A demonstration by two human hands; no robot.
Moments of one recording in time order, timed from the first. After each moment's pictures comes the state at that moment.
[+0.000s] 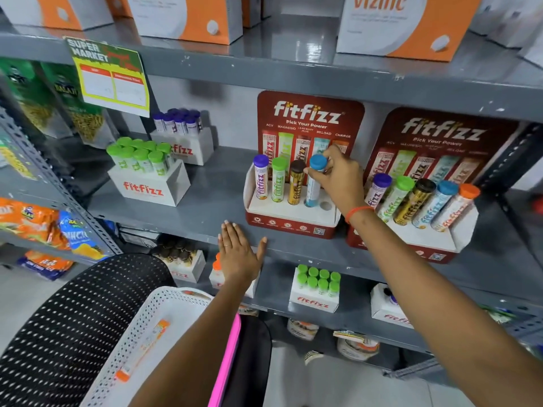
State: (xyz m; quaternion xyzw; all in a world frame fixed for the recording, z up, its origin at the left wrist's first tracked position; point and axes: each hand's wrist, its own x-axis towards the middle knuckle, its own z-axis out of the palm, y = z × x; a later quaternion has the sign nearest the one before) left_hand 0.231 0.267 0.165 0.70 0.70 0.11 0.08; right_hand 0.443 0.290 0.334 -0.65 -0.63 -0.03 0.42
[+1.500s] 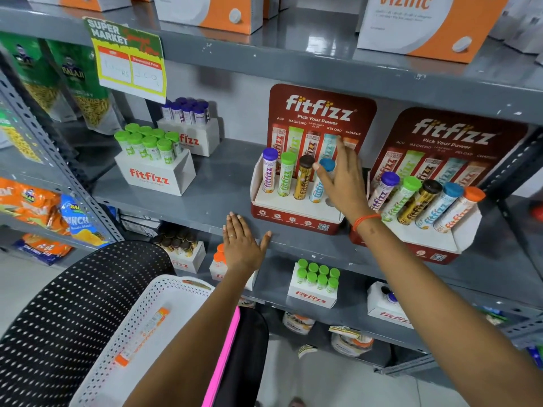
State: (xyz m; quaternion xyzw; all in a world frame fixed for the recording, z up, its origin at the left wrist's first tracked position) left_hand 0.227 0.270 0.168 0.71 0.69 0.09 0.10; right_hand 0.429 0.277 0.327 -0.67 -0.64 0.01 0.37
